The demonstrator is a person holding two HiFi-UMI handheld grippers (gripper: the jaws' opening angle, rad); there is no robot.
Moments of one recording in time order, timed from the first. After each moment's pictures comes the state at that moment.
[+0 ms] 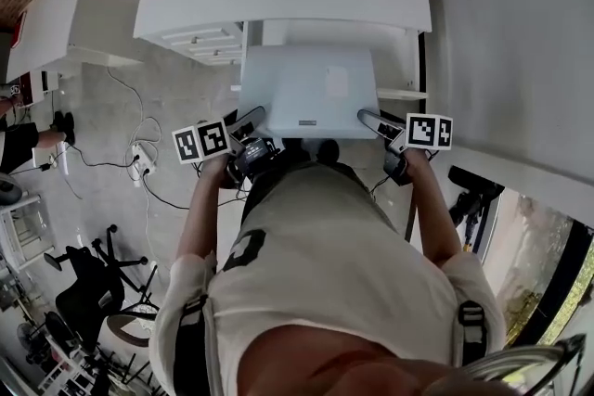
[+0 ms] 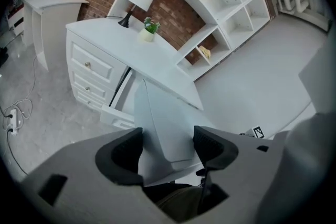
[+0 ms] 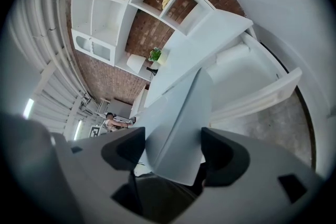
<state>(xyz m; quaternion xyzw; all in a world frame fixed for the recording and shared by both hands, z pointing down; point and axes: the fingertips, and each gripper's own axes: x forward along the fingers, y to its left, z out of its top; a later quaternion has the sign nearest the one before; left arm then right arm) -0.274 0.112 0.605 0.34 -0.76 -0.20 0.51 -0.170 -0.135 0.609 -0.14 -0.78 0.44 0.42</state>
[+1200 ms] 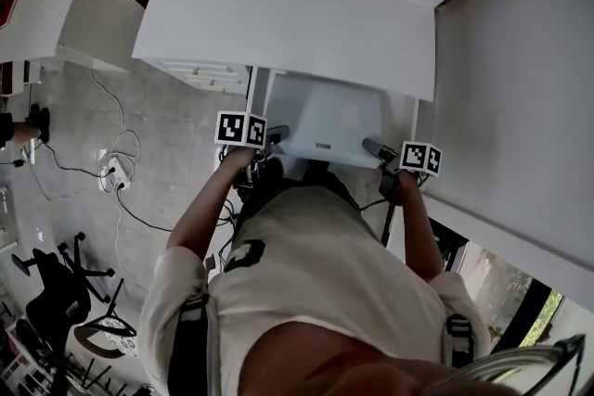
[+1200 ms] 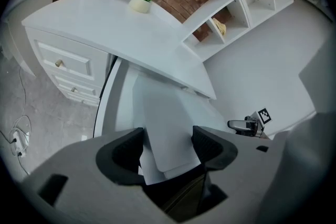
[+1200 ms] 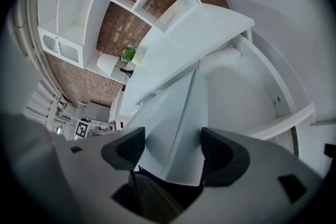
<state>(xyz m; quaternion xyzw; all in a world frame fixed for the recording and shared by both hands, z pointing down) -0.364 0.038 0.682 0.36 -0.70 -0.12 0.60 -0.258 -0.201 0.678 -0.05 -0.76 0.43 0.49</state>
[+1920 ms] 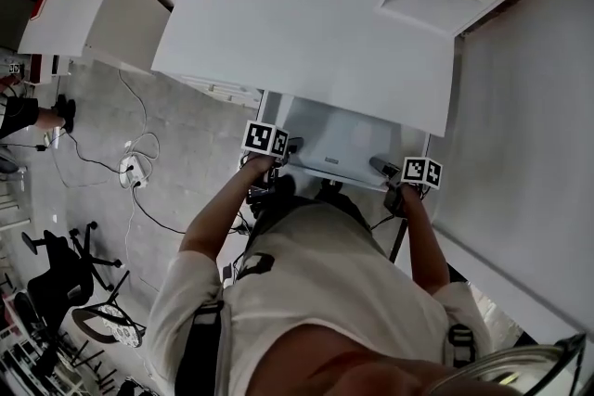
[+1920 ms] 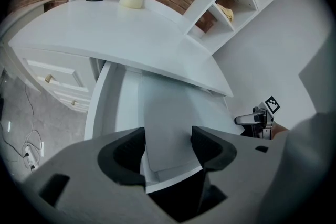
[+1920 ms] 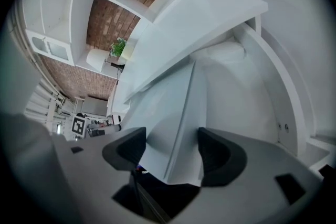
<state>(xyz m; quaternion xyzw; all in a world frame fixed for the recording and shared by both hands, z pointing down) -0.399 0.005 0.731 0.35 -0.72 -0.06 0.60 -0.286 -0.235 0.736 -0.07 -0.74 0.42 0.53</state>
